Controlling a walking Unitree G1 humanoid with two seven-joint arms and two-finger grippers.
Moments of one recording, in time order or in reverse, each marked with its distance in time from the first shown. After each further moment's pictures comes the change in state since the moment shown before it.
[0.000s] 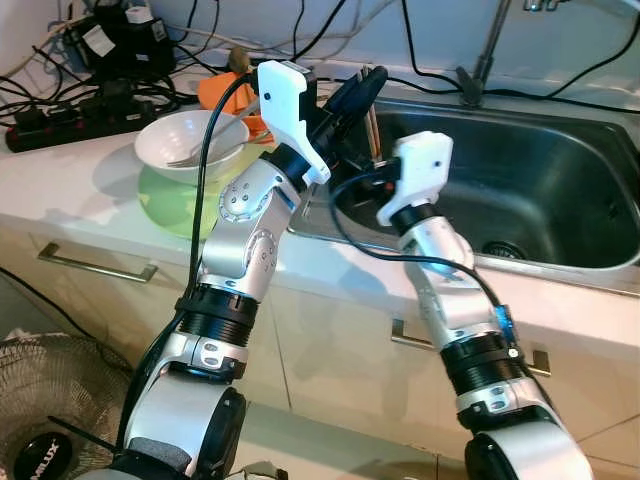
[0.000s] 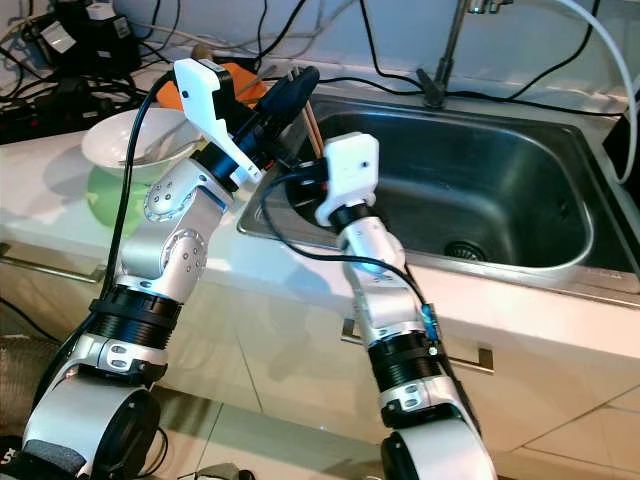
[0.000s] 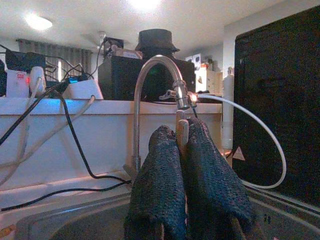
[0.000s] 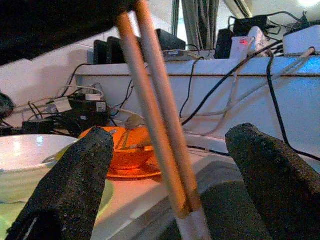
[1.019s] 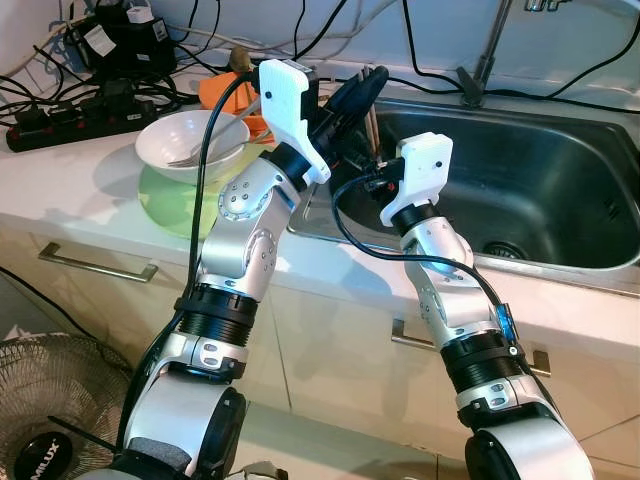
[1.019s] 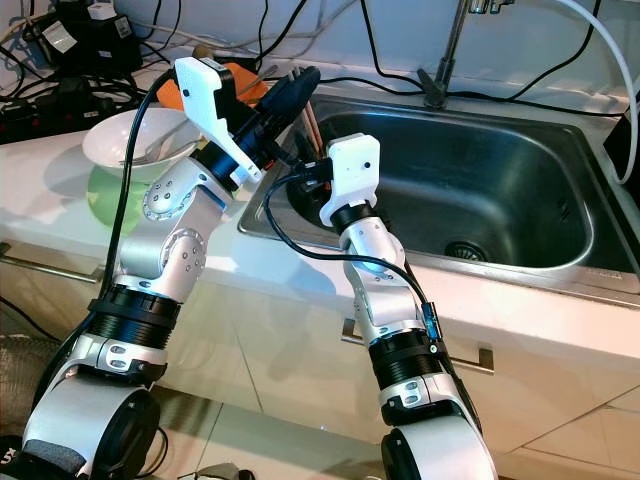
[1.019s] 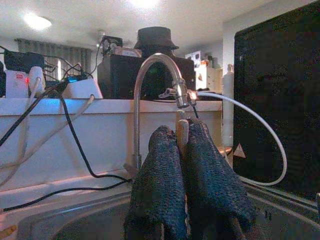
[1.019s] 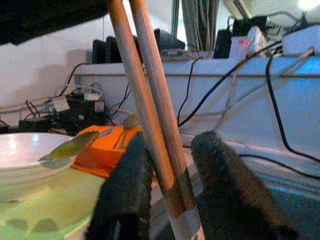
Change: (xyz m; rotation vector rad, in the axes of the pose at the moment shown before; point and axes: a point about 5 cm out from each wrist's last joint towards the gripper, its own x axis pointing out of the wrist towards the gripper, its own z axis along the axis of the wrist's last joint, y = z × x) left arm 0.000 -0.001 0.001 0.015 0.009 -0.004; right arm 0.001 -0.001 -0.004 -0.005 0.019 -0.014
